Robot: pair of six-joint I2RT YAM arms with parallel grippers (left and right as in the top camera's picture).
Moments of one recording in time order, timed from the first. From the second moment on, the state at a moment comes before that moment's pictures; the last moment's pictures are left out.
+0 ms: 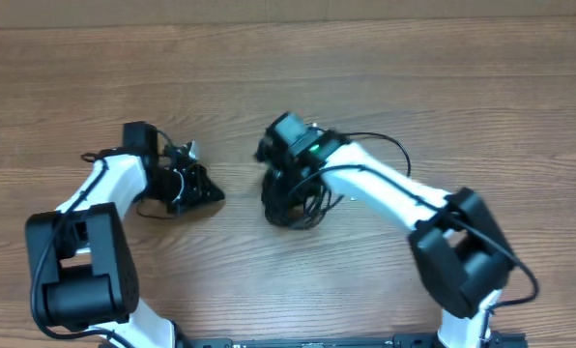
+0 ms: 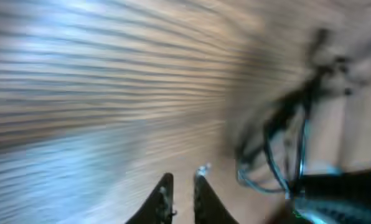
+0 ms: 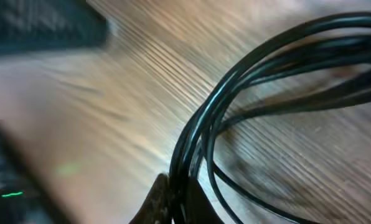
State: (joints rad) left arm 0.15 1.81 1.01 -0.77 0.74 -0.05; right arm 0.66 1.95 1.43 -0.77 -0.49 0.19
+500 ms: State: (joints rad) left arm 0.12 1.81 1.02 -0.82 0.97 0.11; right arm 0.50 1.93 1.41 -0.88 -0.74 0.20
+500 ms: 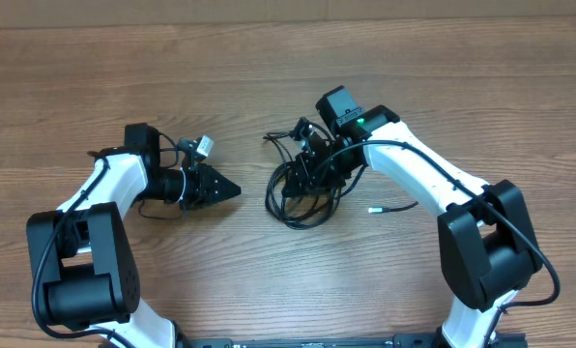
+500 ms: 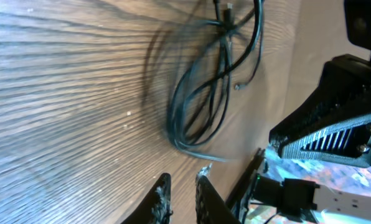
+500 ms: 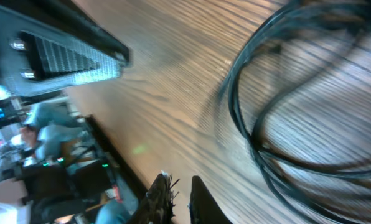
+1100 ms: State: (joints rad) left arm 0.12 1.81 1.02 -0.82 0.91 0.10; right arm 0.65 1.93 1.41 -0.71 -0.29 0.42
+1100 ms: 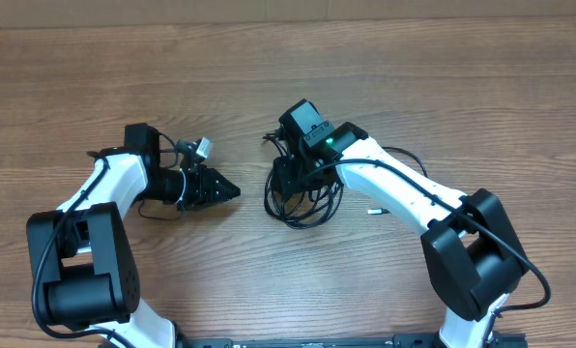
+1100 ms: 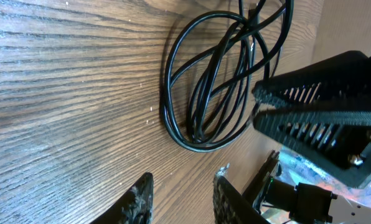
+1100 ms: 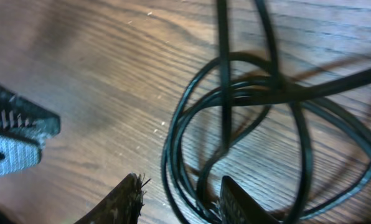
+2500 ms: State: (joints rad) left arm 0.12 1.81 1.02 -0.82 0.89 0.10; right arm 0.72 1.99 1.54 -0.72 -0.33 0.58
